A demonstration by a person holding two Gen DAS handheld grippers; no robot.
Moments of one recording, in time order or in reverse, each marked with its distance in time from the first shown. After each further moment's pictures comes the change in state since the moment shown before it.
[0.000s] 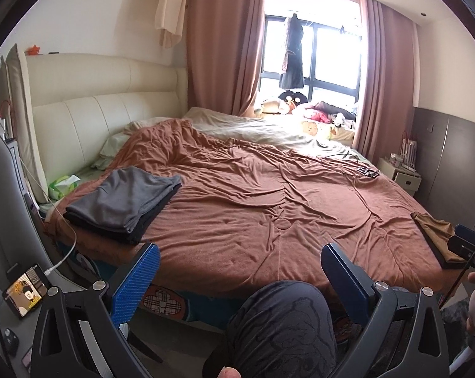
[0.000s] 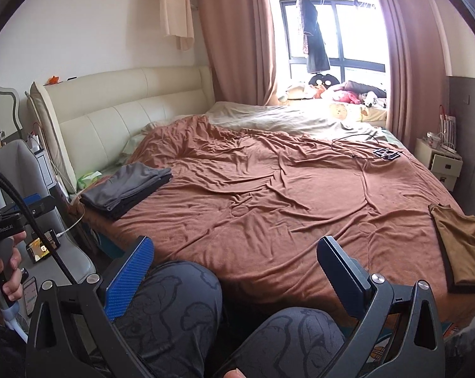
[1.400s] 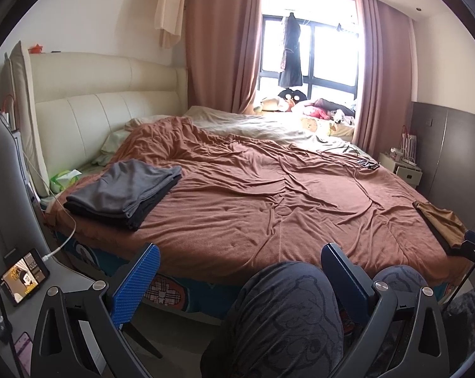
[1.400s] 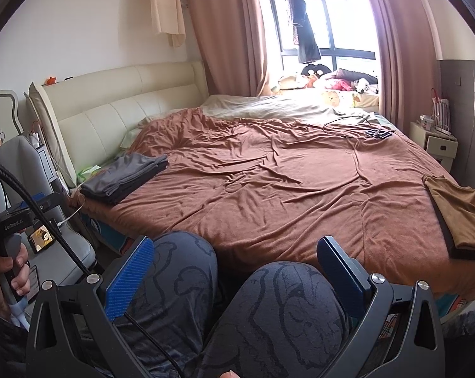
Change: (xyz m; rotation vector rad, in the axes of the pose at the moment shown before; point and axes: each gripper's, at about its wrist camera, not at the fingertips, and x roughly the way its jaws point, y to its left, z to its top) left arm -0.003 -0.006 -0.041 0.019 -0.010 0.009; right arm -0.021 -0.013 -0.047 0.045 0.015 -0.008
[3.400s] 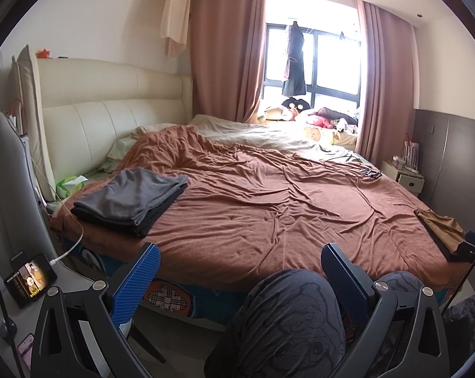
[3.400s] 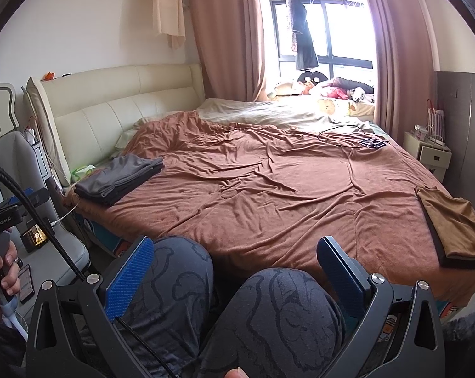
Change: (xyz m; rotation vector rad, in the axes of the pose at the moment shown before) left arm -0.016 0.009 0.008 -0.007 -0.036 0.013; right arm 0.000 0.005 0.005 -0.041 -0.015 -0.030
